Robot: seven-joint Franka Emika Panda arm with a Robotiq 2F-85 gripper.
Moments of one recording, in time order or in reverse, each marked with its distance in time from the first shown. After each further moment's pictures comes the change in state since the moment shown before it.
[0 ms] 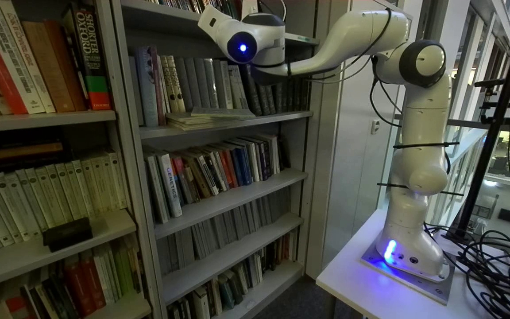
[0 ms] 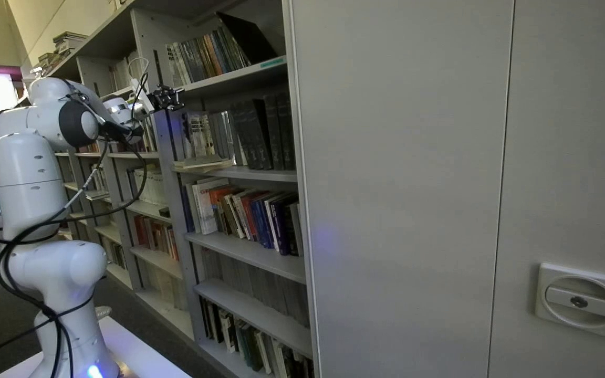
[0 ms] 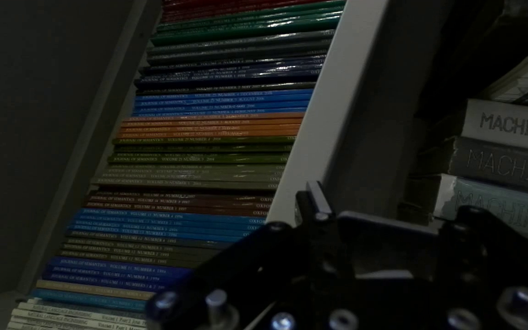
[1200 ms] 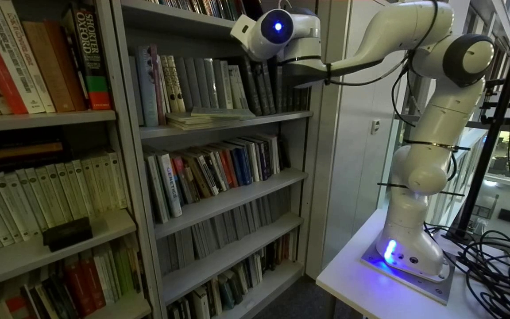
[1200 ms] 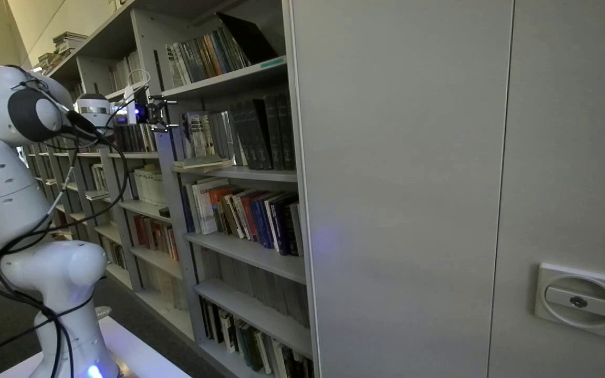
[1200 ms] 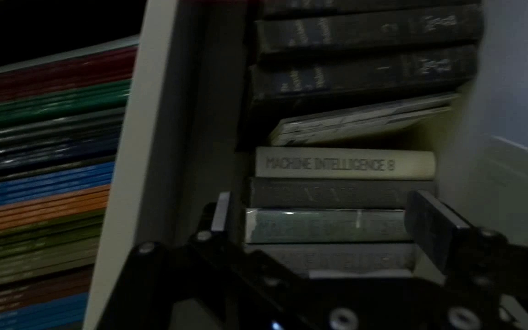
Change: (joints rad) arm -0.020 -0.297 0.016 -0.319 0.539 -0.036 -0.020
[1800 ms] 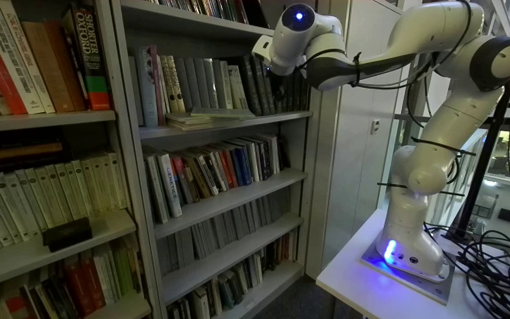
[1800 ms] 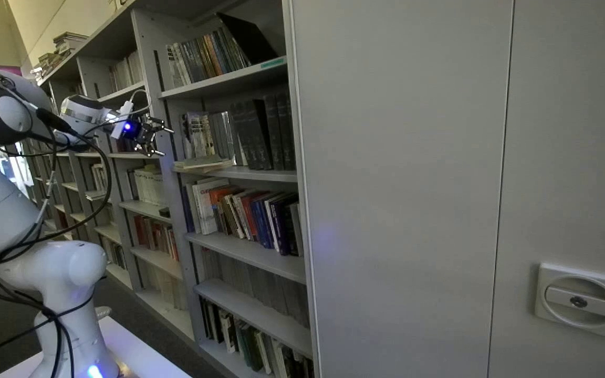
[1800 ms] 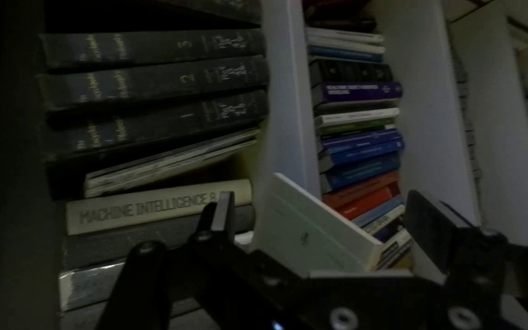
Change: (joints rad) arm 0.000 -0.183 -0.009 -0.193 0.468 -0.043 -0.113
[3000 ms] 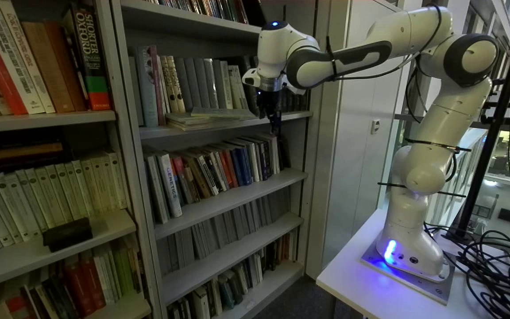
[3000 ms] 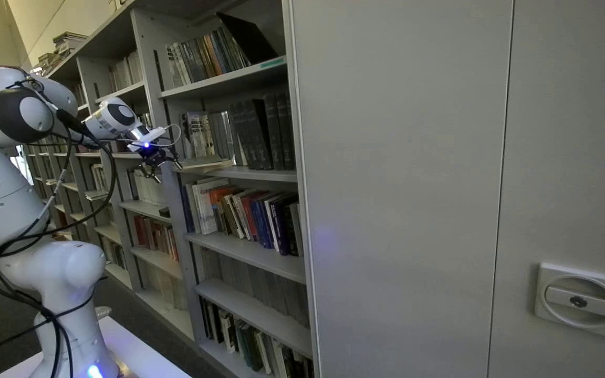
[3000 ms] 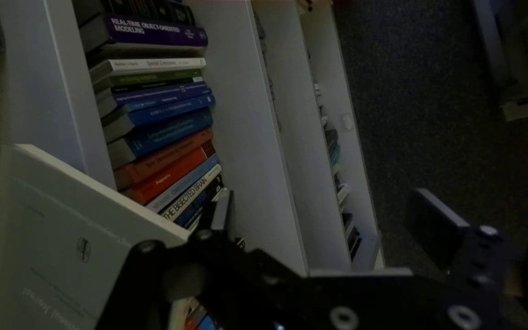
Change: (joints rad) arm -0.043 0.128 -0.084 0.033 0.514 0.062 -0.270
